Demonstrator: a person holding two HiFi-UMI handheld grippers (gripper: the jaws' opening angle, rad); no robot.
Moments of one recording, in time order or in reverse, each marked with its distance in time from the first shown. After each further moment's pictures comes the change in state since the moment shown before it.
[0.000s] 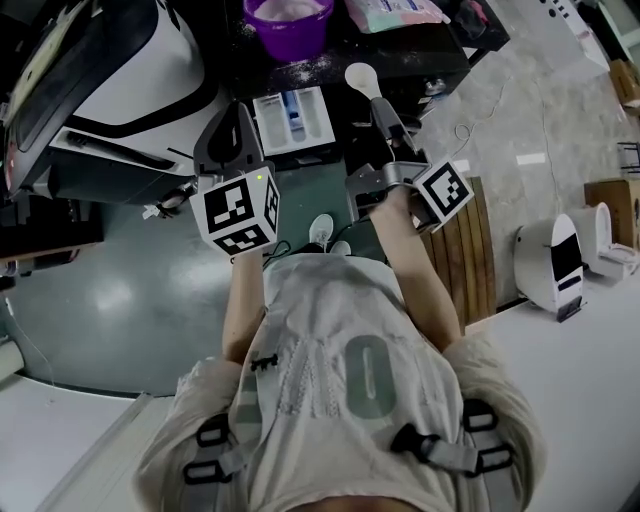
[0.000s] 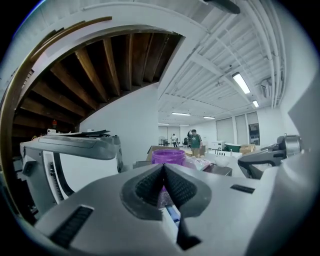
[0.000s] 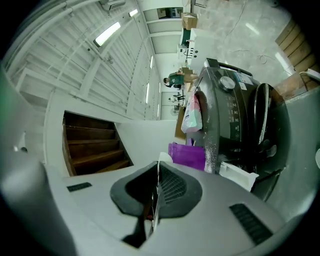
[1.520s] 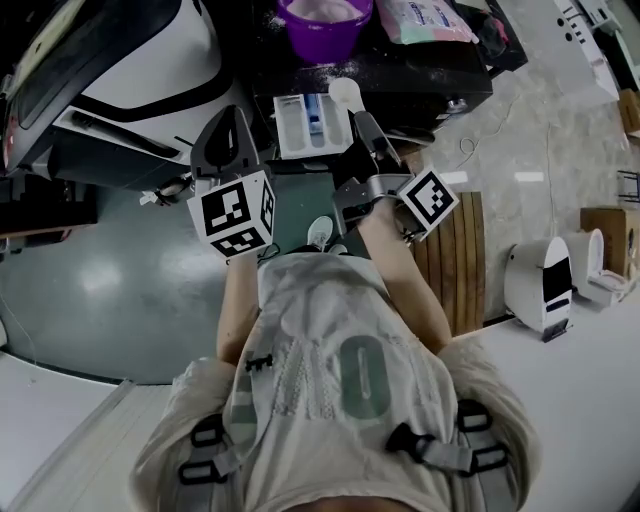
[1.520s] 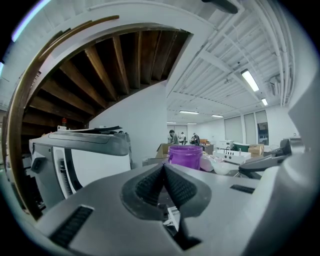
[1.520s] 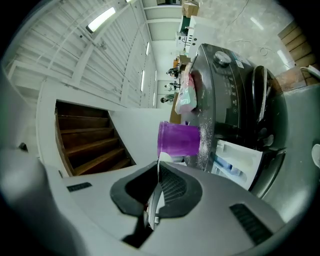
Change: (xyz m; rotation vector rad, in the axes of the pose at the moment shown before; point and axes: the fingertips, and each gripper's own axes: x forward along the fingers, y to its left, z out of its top) left arm 0.006 0.057 -0.022 -0.020 0.012 0.083; right arm 0.034 -0.029 -0.065 -0.001 0.134 -0.047
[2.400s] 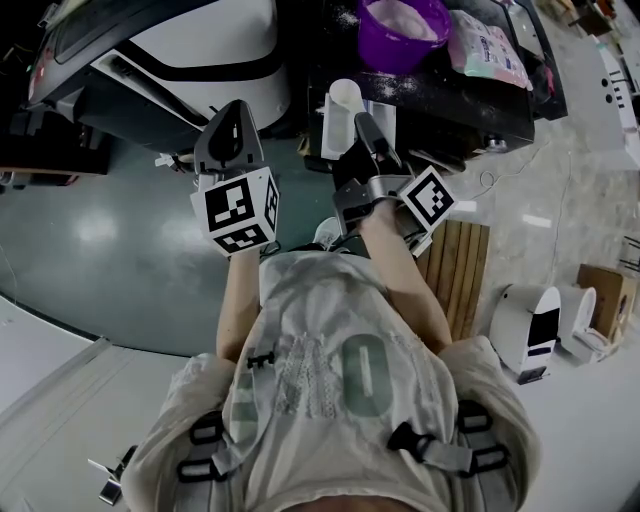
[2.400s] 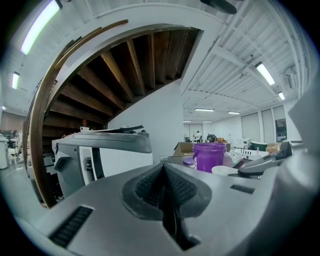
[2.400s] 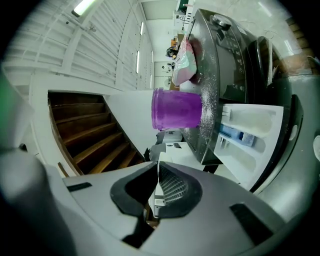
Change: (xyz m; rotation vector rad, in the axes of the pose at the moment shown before) left arm -0.025 0.082 -0.013 -0.022 0.014 0.191; right arm 0.052 -0.011 -0.082 0.029 0.214 -0.008
